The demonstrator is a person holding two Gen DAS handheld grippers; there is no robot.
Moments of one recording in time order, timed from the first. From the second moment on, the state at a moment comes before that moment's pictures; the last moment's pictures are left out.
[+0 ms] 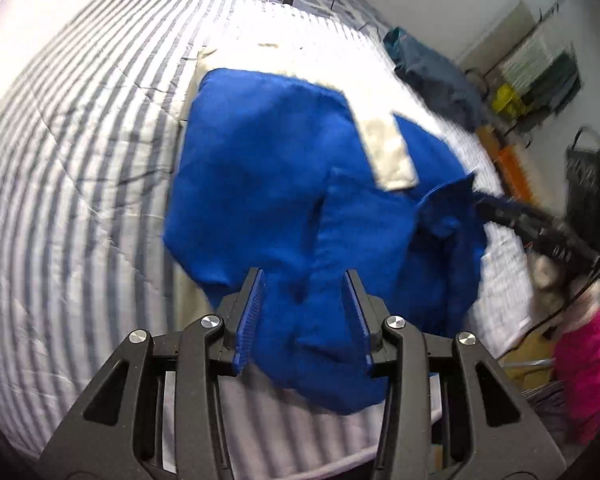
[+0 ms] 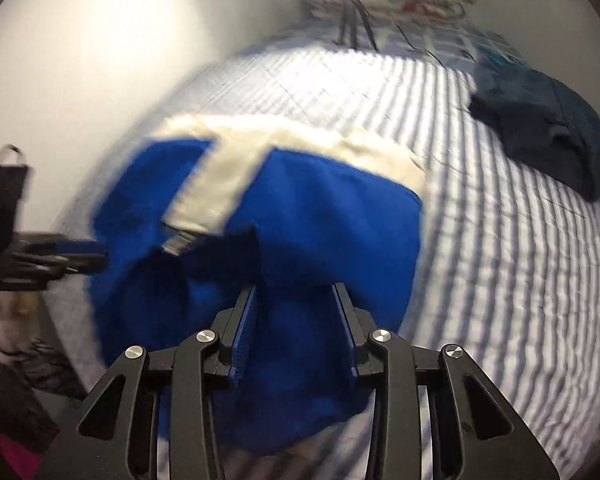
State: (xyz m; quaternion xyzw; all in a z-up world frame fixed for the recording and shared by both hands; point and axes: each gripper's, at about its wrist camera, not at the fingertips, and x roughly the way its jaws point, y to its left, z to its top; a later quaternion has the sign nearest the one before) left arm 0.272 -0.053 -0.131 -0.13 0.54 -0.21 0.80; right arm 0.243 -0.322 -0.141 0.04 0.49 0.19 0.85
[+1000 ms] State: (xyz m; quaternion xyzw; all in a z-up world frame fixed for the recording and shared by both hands) left arm 0.322 -0.141 -0.165 -0.30 0.60 -0.25 0.70; right arm 0.163 -0.246 -0.168 -0.15 0.49 0.16 0.84
